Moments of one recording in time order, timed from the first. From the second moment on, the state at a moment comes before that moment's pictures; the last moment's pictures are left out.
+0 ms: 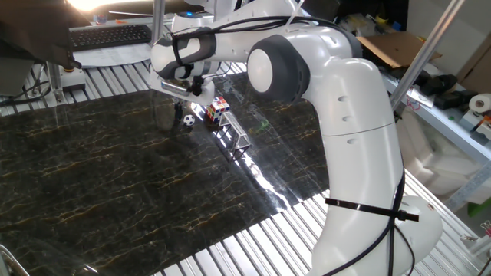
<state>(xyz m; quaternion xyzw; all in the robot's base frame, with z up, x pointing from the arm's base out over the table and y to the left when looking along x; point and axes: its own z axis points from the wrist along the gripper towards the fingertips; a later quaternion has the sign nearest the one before) 0.687 -0.009 0.061 -0.42 -0.91 0.00 0.05</state>
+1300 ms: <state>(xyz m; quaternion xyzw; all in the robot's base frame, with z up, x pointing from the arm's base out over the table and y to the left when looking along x) 0.661 -0.034 0.055 -0.42 -0.91 -0.03 0.07</state>
